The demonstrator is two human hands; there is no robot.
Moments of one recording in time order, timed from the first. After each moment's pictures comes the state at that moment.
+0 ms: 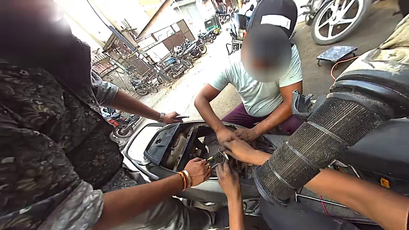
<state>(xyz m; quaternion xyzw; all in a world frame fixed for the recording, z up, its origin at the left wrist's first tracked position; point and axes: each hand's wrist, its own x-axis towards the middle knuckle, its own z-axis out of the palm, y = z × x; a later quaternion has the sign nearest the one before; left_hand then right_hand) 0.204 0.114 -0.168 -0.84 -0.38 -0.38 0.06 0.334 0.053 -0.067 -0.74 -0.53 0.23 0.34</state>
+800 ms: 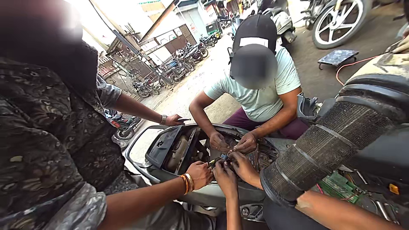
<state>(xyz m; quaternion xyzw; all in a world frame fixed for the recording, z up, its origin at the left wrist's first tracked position) 0.204 0.144 -0.163 -0.80 -0.43 -0.41 -0.10 0.302 0.092 -0.174 -0.68 -0.44 0.16 0.56</state>
